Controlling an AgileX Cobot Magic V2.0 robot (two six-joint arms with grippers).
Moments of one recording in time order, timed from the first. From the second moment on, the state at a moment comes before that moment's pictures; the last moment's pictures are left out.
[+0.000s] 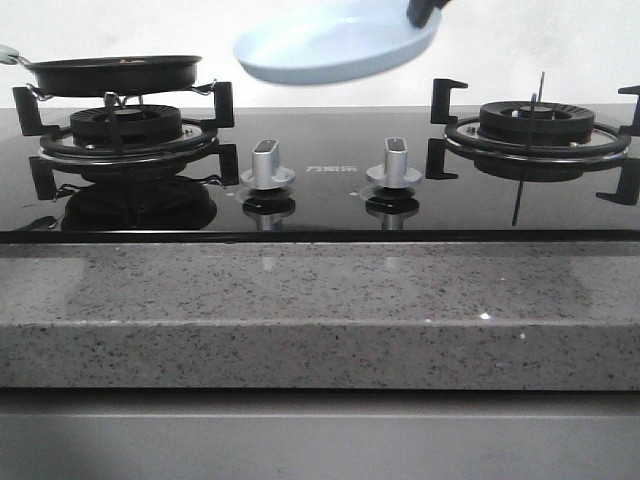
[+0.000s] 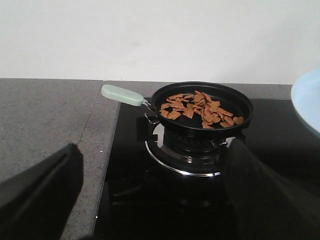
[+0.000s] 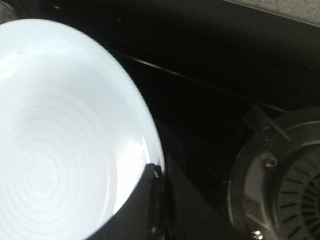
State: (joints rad) left arm -0.05 0.66 -0.58 -0.16 0.17 0.10; right arm 0.25 2.11 -2.37 0.22 1.26 -0.04
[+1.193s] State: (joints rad) left arm -0.05 0.66 -0.58 -0.16 0.17 0.10; right arm 0.35 1.63 -1.35 0.29 0.73 -0.05
